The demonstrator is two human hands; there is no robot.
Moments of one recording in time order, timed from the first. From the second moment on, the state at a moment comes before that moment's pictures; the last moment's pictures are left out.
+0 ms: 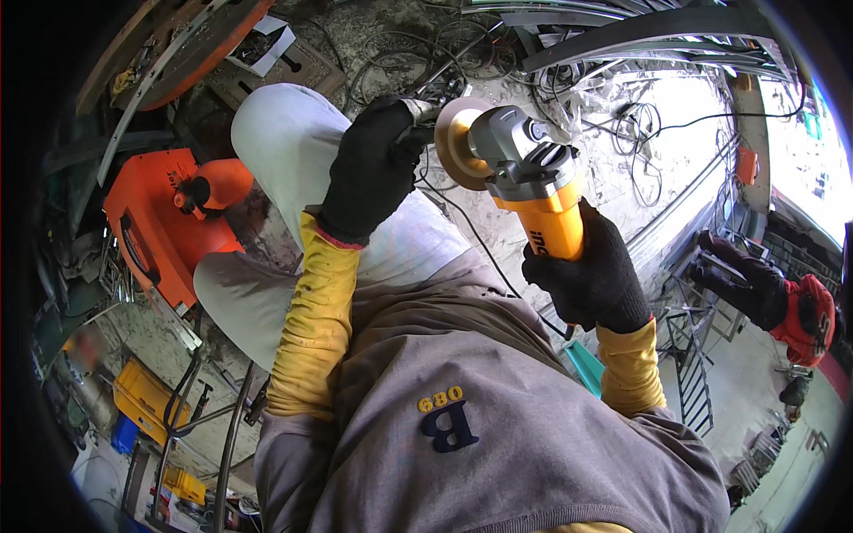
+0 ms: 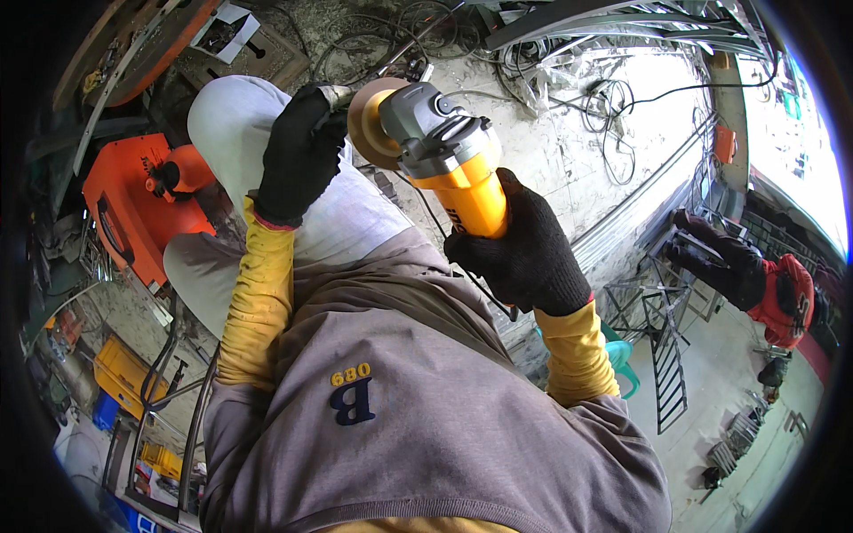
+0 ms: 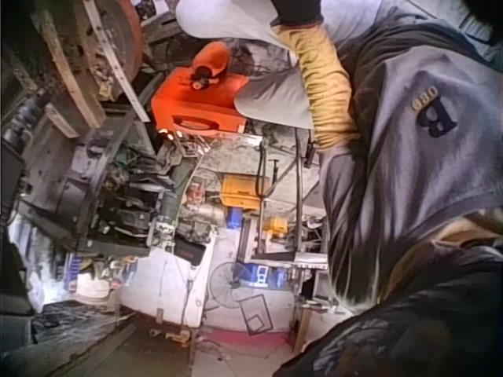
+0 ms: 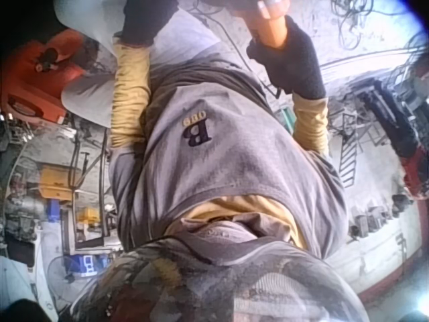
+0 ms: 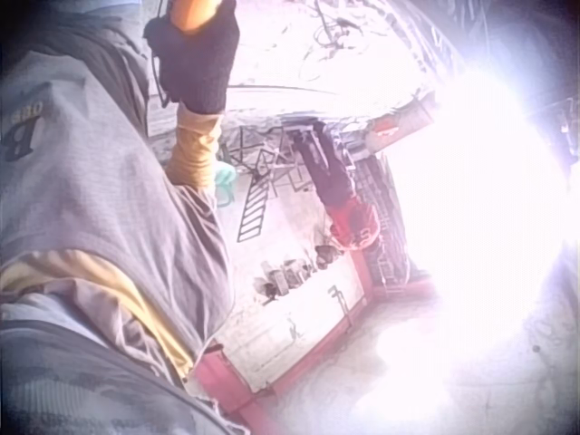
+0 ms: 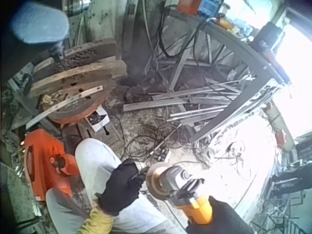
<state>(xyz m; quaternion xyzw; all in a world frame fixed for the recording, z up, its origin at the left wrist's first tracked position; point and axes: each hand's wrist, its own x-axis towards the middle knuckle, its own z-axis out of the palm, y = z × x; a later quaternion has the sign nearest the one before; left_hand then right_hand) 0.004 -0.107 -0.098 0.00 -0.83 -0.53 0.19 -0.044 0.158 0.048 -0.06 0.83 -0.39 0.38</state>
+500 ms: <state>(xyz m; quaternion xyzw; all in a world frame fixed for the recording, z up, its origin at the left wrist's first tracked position) 0.005 -0.105 -0.095 0.05 -0.78 -0.61 0.15 -0.041 0.157 0.054 -0.01 0.83 -0.40 0.38</state>
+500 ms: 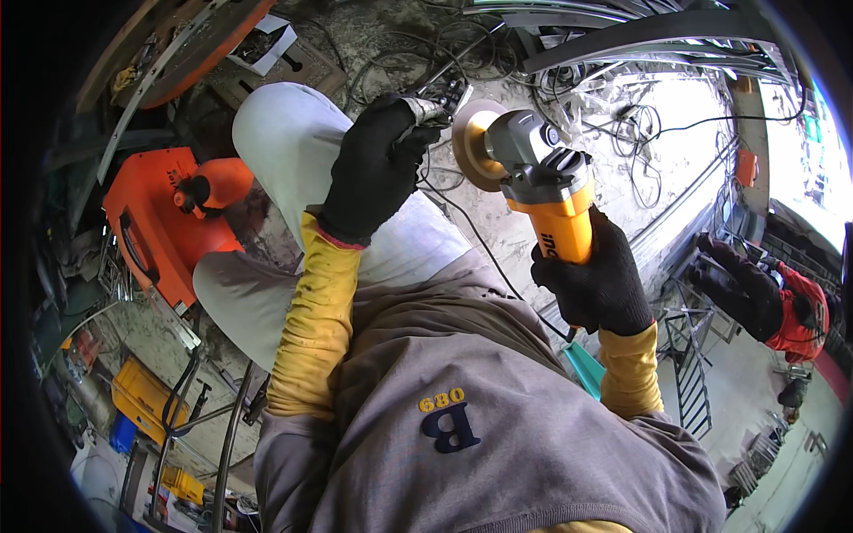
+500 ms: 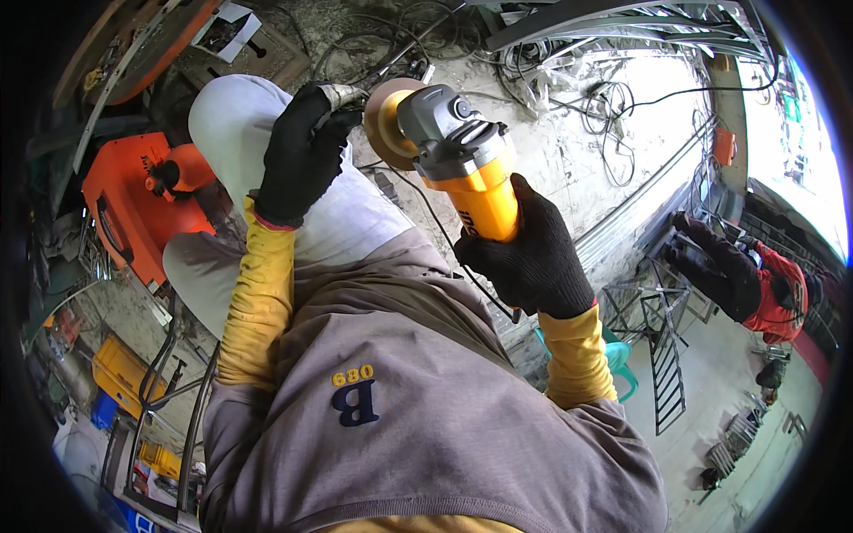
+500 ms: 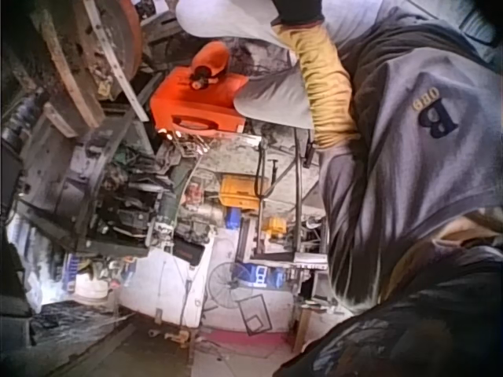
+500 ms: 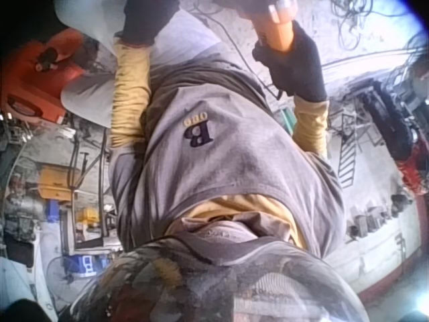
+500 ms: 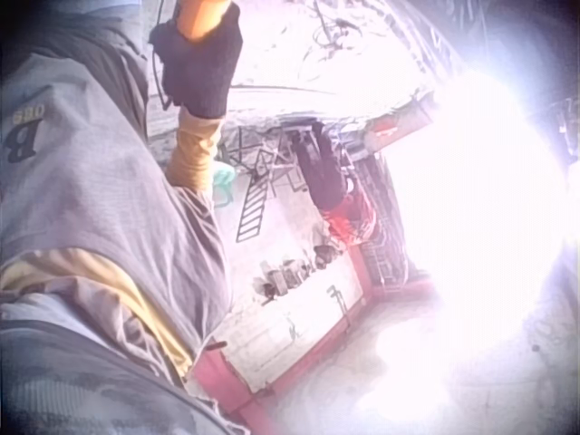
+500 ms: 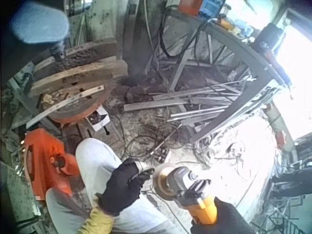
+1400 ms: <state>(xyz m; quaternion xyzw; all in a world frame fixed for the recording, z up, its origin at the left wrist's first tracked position) 0.004 -0.105 -0.092 0.06 -0.75 -0.64 0.16 -0.045 0.163 0.060 -0.01 0.83 -0.39 0.41</state>
